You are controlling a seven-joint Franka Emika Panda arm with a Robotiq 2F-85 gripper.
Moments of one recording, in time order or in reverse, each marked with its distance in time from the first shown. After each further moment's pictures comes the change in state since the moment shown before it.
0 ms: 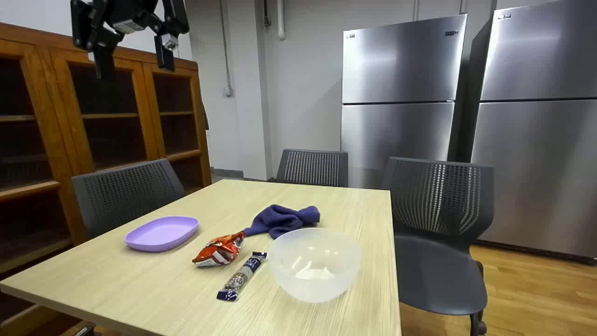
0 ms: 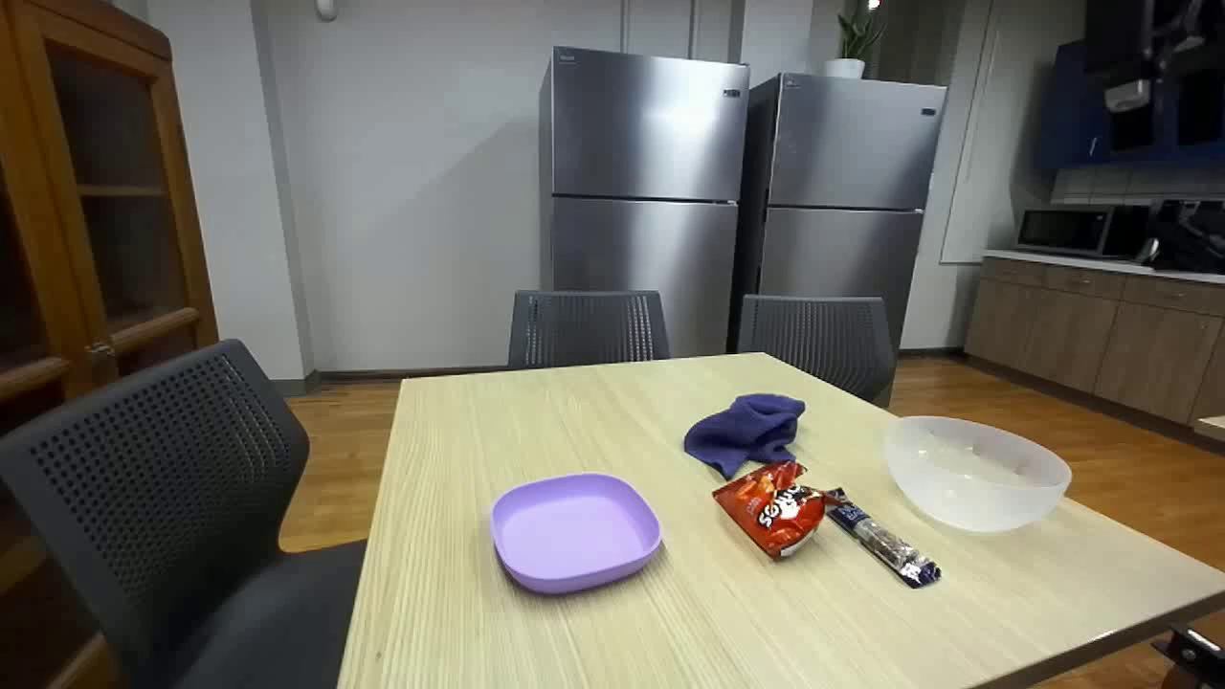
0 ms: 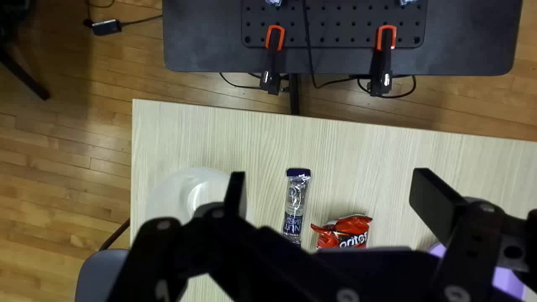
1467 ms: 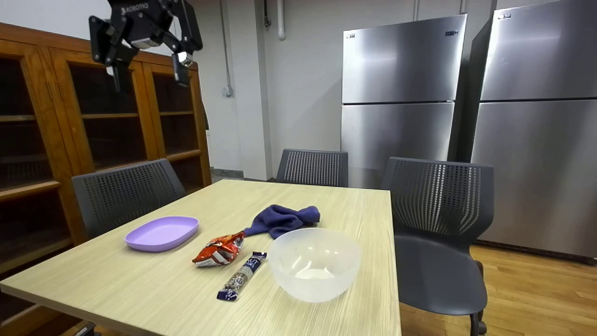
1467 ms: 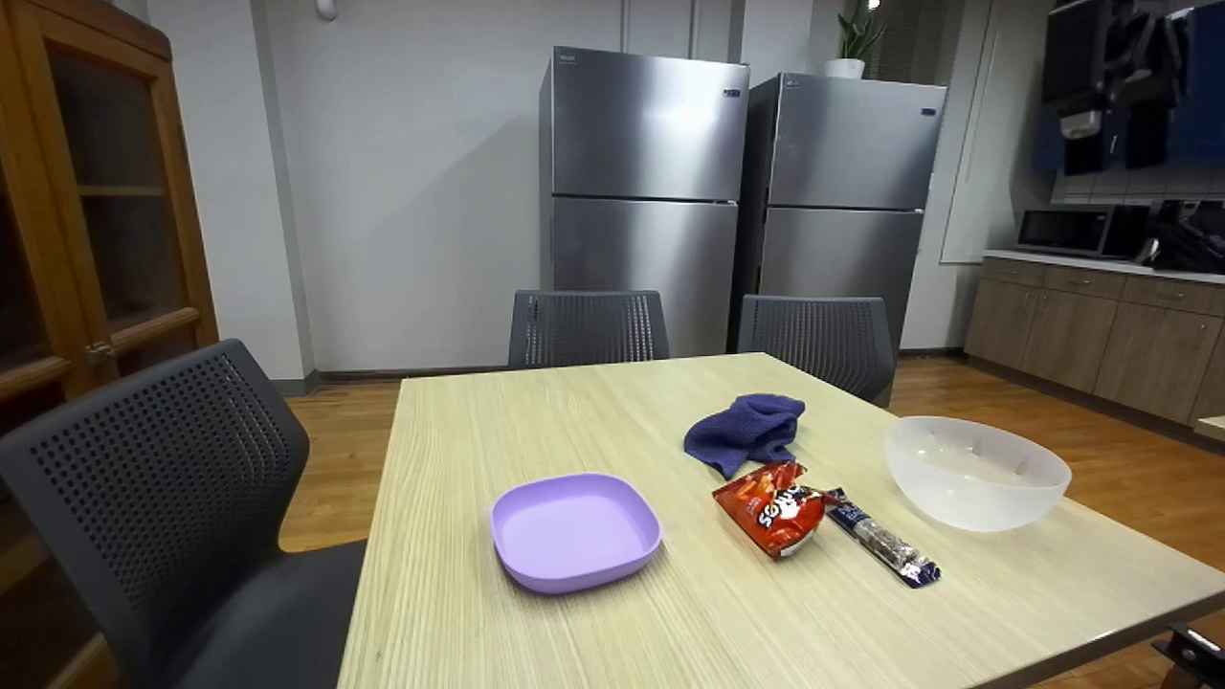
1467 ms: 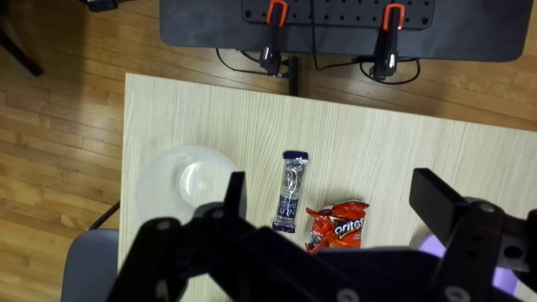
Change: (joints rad) arm 0.005 0.054 -0.006 -0.010 -0.005 0.099 -0.036
